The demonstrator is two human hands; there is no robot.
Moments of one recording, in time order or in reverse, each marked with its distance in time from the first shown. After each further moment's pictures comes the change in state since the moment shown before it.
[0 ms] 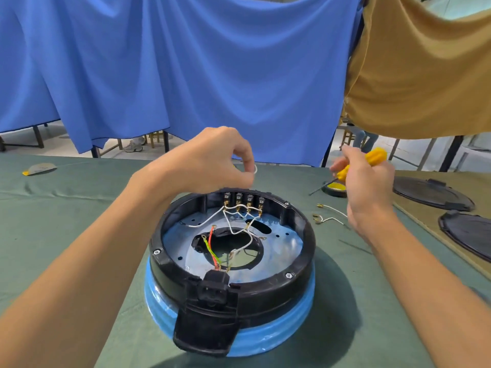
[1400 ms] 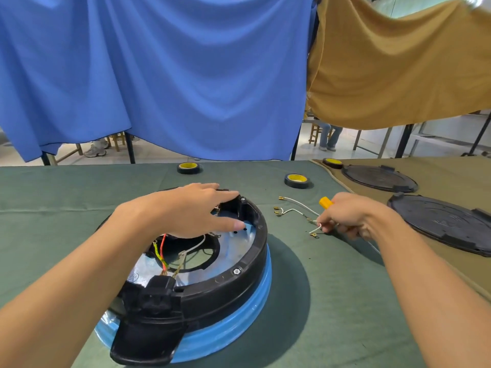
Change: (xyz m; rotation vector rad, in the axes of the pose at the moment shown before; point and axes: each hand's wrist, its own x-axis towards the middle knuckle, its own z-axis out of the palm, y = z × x) left_hand 0.000 0.013 0.056 0.311 -0.565 -0.149; right_hand 0.038 0.039 -0.083 -0.816 -0.621 0.548
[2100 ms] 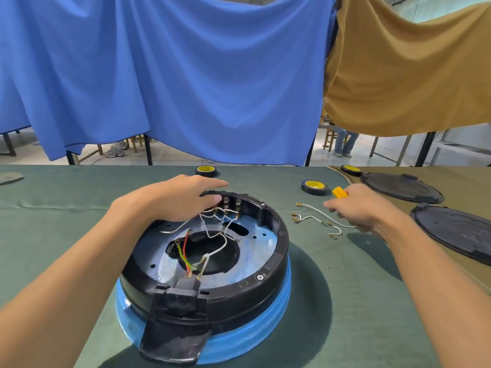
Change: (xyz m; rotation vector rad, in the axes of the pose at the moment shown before) left_hand -0.007 -0.042 -0.010 -0.152 0.133 -0.064; right_hand -0.002 -0.027 0.005 -0.082 0.237 -0.138
